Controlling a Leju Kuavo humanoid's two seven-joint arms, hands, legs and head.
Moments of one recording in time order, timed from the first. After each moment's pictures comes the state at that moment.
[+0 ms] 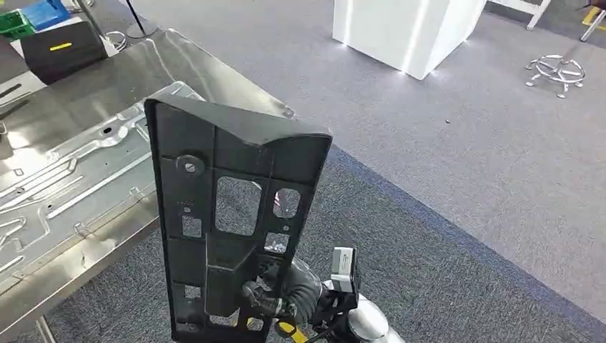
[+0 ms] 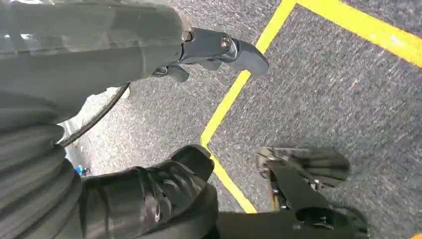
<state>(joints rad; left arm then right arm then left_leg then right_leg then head) -0.21 -0.23 1.04 -0.20 -1.17 0.12 0.01 -0.20 0.08 0.70 -1.55 -0.31 0.48 -0.49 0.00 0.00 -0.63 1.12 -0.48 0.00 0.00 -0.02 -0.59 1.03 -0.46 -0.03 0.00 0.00</state>
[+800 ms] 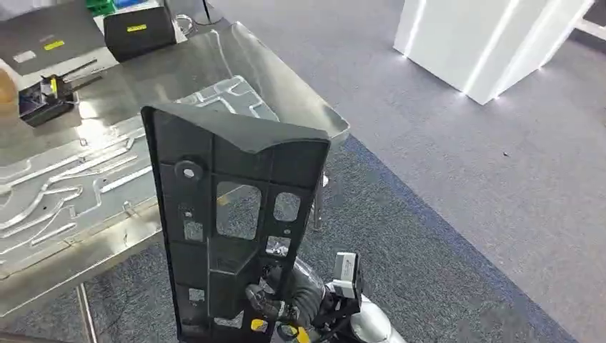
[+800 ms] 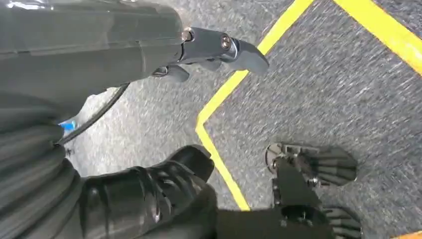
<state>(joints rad) -0.21 -0.23 1.04 -0.20 -1.17 0.12 0.00 -0.20 0.06 0.70 -1.56 -0.29 0.48 -0.51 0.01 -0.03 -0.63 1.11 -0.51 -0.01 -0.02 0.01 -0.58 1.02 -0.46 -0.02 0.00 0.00</state>
